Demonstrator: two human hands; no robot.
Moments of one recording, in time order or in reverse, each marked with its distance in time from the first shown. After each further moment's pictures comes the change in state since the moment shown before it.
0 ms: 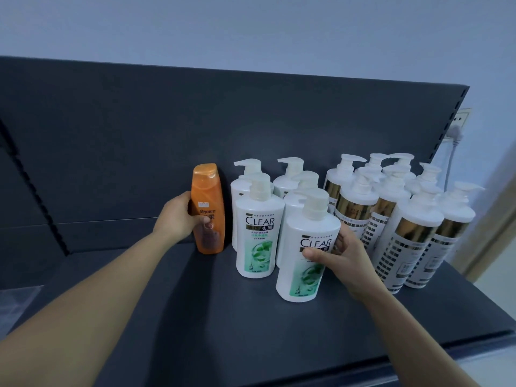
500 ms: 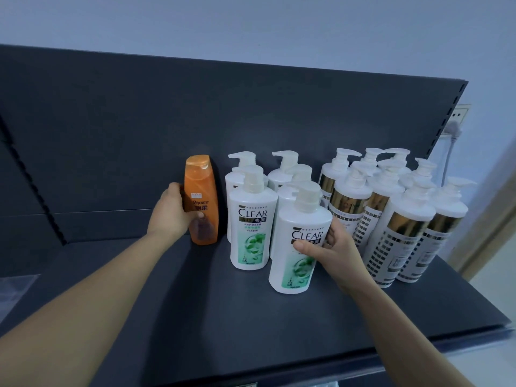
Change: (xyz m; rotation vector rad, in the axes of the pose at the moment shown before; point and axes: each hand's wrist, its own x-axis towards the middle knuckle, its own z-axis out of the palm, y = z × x) left_hand -0.015 0.005 0.009 0.099 0.144 -0.058; right_hand -0.001 0.002 0.000 -0.079 0.034 0.031
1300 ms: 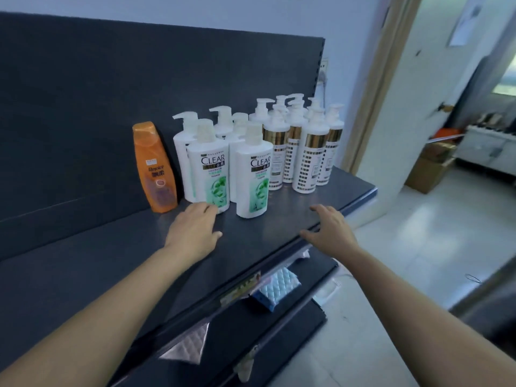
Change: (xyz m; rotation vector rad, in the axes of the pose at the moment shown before) left_hand -0.123 -0.002 0.011 0.379 -0.421 0.775; right_hand -0.164 -0.008 0.033 -1.046 0.375 0.447
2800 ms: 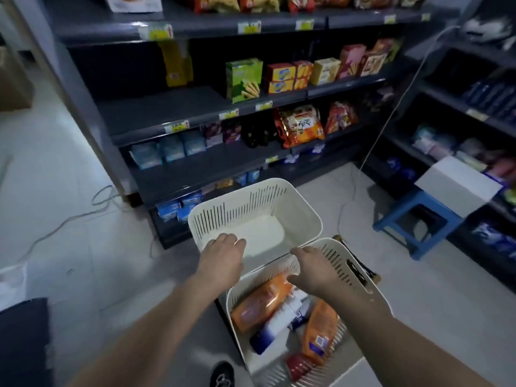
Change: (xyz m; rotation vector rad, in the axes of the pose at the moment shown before) left_hand -0.474 0.564 0.116 -0.060 -0.445 1.586; right_hand -0.766 0.260 -0.004 0.067 0.027 1.397
